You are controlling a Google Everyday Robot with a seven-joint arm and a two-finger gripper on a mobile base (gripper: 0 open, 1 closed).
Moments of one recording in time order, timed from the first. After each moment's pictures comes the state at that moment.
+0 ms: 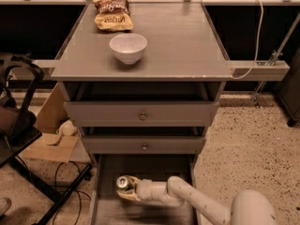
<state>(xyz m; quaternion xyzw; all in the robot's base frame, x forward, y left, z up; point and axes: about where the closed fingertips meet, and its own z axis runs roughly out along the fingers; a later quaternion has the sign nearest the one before) 0.498 0.128 0.272 -0.48 0.57 0.47 0.48</state>
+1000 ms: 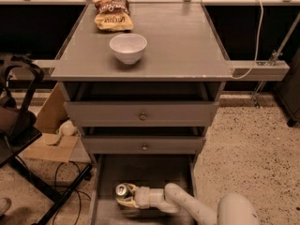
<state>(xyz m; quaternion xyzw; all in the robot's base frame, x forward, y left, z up) 0.485 0.141 0.202 -0.49 0.56 0.47 0.48</state>
